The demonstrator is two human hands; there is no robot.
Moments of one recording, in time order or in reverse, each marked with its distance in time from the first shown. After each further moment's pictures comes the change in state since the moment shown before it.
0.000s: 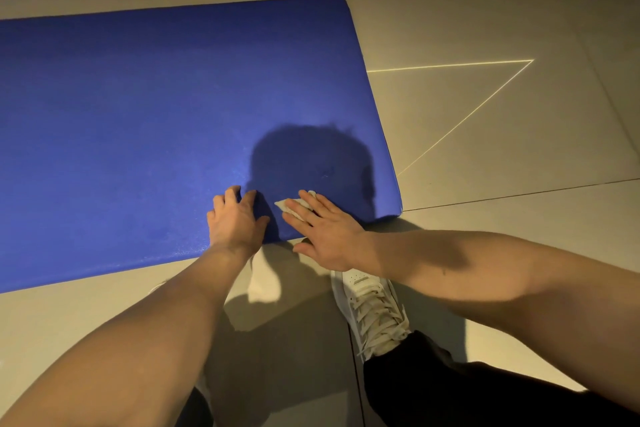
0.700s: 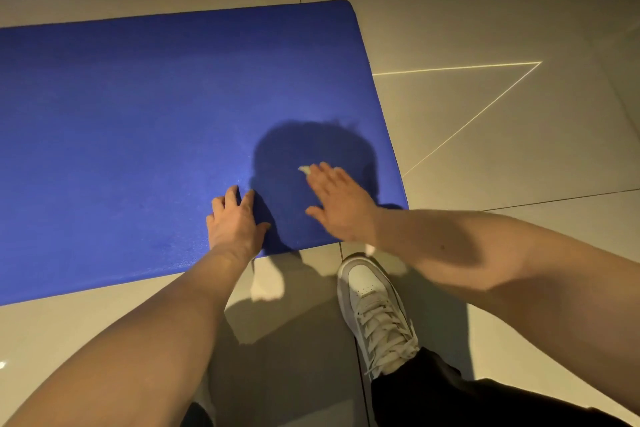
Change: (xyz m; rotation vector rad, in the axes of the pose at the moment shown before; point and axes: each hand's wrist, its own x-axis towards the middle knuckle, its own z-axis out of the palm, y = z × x) left_hand 0.018 -0.005 -0.007 0.046 -0.053 -0.043; right_hand 0.038 0.051 -0.021 0.066 0.068 0.166
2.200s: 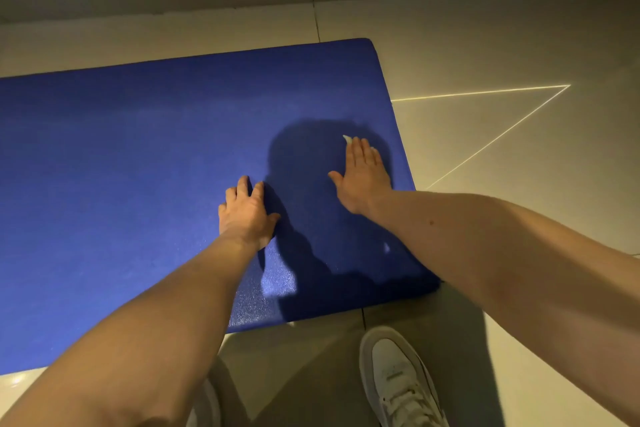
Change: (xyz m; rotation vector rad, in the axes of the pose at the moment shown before) left_hand 0.114 0.017 -0.060 0.027 0.008 0.052; right_hand 0.123 0.067 -0.059 0.198 0.031 0.432
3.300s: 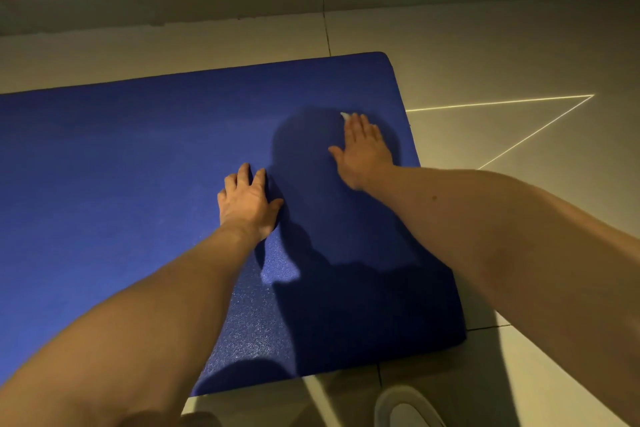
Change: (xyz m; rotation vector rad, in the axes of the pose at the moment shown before) left_hand 0.083 0.005 -0.024 0.004 0.069 -0.001; right_hand 0.111 -0.009 -0.034 0.000 0.058 -0.044
